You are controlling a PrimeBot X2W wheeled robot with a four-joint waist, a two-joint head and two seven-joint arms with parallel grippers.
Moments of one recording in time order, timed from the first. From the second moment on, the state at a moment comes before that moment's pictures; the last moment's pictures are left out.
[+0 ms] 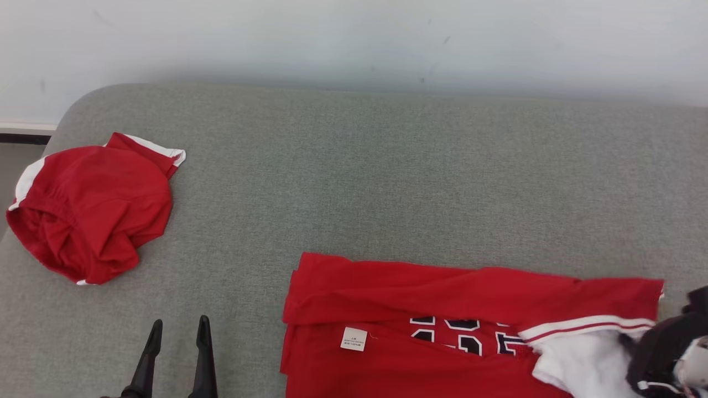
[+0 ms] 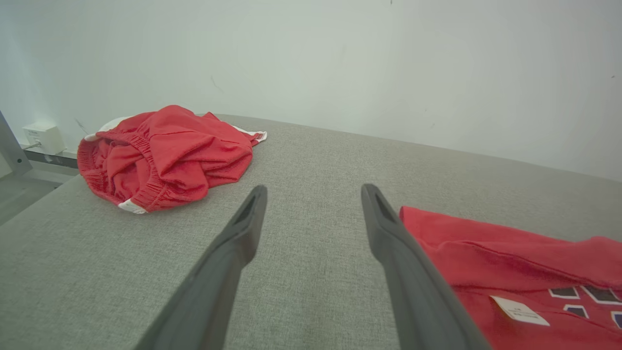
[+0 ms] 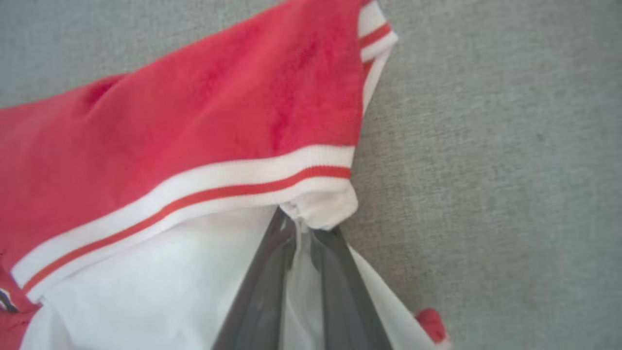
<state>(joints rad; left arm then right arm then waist) 0.08 0.05 -0.02 0.04 -0.22 -0.09 -0.26 -0.18 -0.17 -0.32 0.34 0.30 0.13 0.72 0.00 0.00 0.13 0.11</state>
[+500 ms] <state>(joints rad) 0.09 0.05 -0.01 0.04 -0.22 -0.09 -0.26 -0.14 -0.20 -0.60 0.20 0.19 0.13 0.73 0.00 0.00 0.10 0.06</state>
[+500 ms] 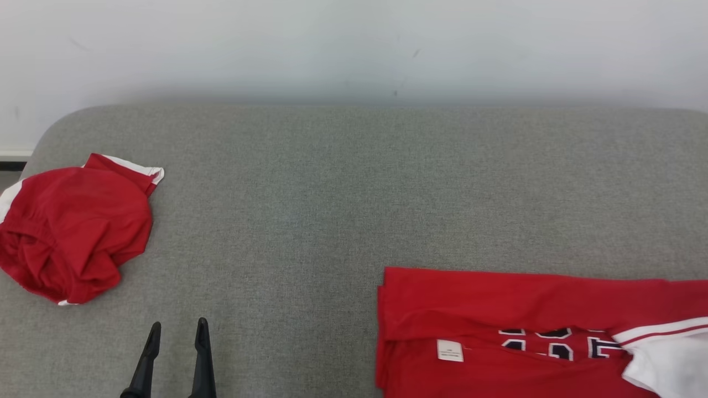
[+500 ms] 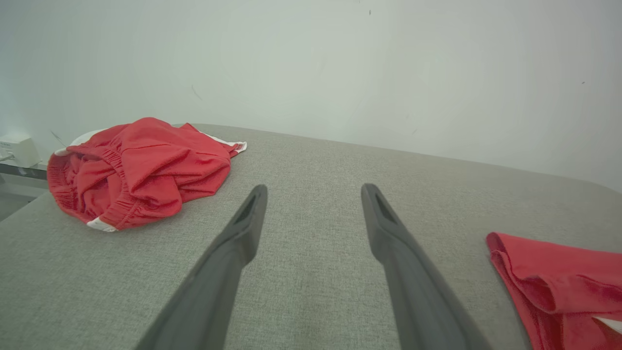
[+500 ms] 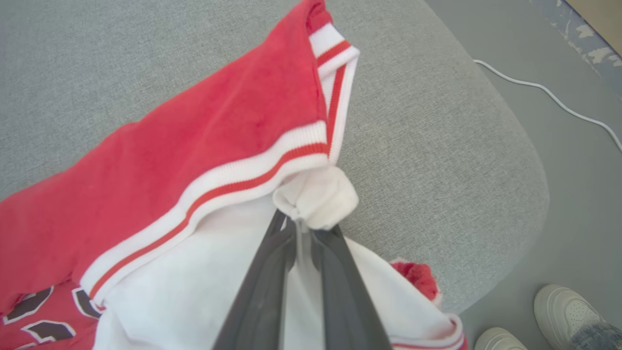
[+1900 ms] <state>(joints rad) 0.14 0.05 -0.07 0.07 -0.25 -0.07 -0.26 -0.24 -0.07 0.17 0.31 0.33 0.13 0.79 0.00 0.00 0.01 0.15</state>
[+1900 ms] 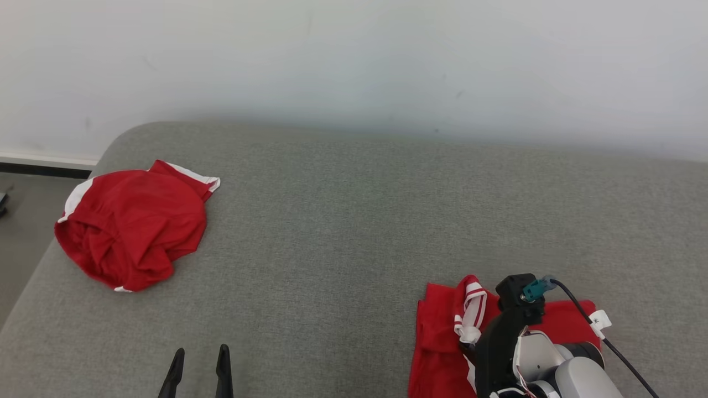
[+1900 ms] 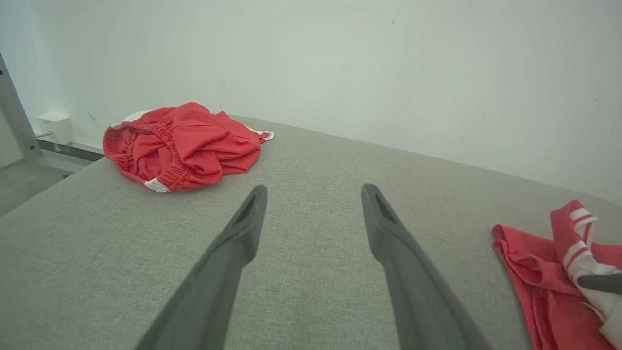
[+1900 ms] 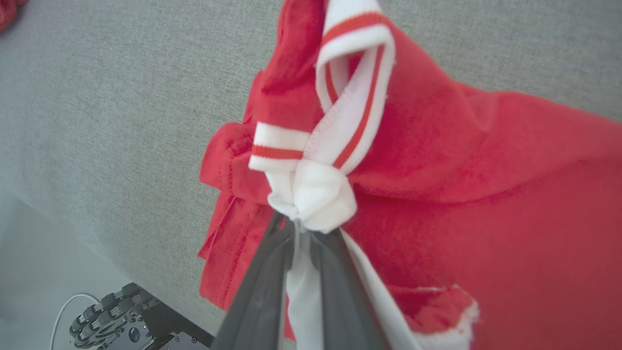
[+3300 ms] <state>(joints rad) 0.14 0.05 -0.05 0.06 -0.26 -0.07 -0.26 0.02 -0.07 0.06 0.12 0.31 0.13 0.46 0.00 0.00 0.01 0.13</state>
